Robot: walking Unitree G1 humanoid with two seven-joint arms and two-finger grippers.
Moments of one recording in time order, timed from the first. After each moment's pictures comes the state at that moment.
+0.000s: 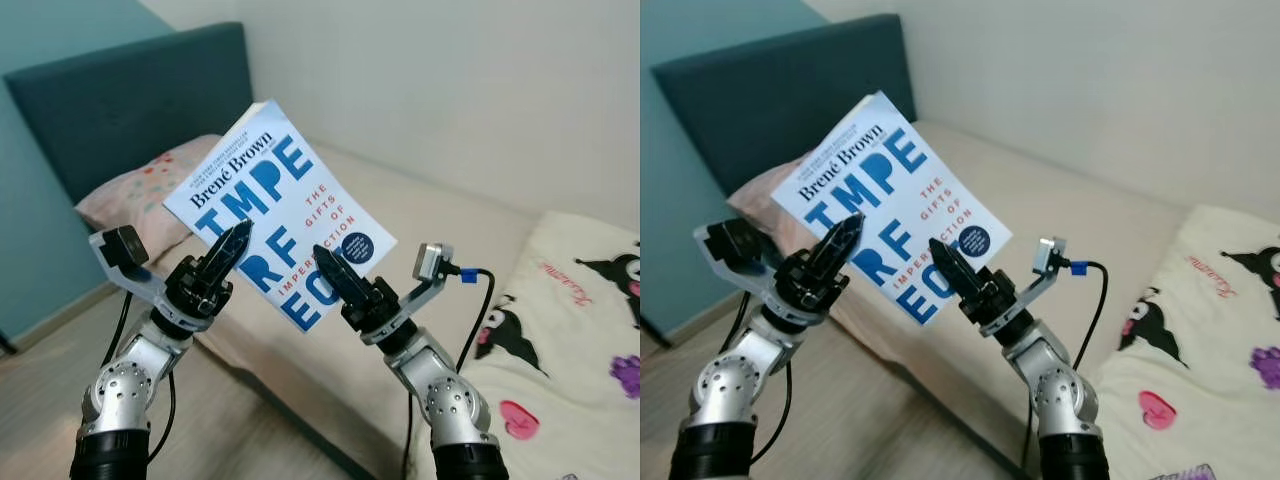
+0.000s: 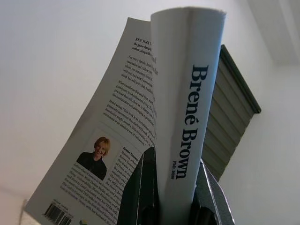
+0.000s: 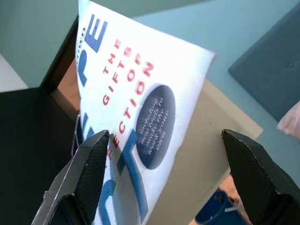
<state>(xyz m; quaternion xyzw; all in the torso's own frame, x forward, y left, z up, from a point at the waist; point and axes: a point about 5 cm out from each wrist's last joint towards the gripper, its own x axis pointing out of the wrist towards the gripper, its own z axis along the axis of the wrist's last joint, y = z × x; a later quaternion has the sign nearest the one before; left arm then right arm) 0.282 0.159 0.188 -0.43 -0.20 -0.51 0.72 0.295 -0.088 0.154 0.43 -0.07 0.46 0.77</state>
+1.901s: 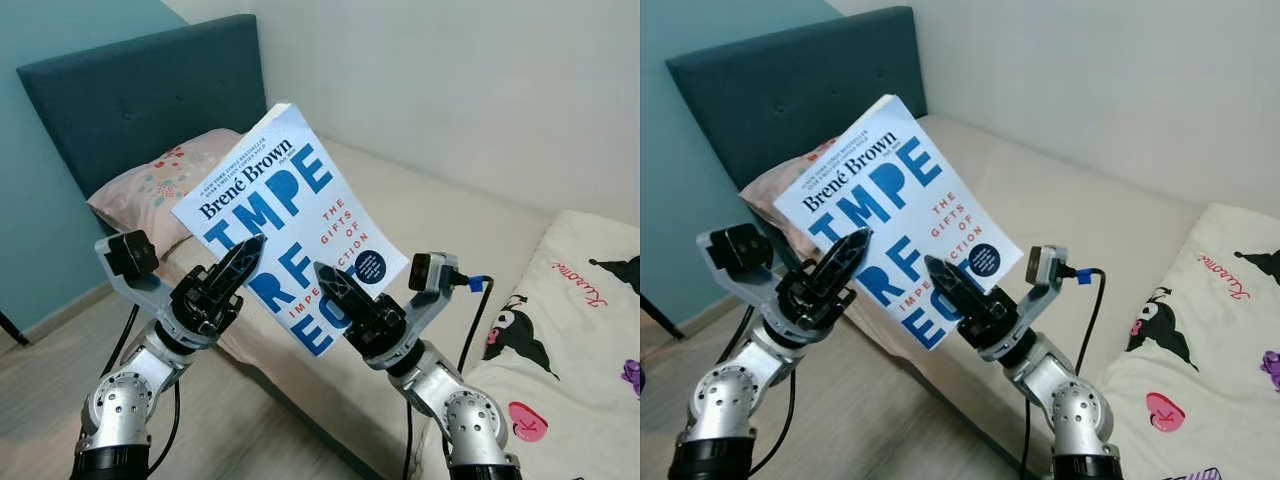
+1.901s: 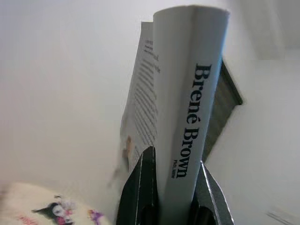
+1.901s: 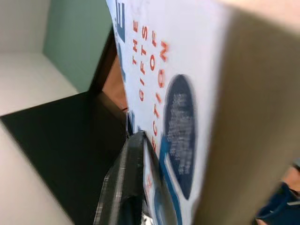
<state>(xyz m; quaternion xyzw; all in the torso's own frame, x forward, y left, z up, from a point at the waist) 0.278 0.147 0.182 -0.42 -0.17 -0.53 0.72 0.270 -0.089 0.158 0.50 -0.04 0.52 0.69</state>
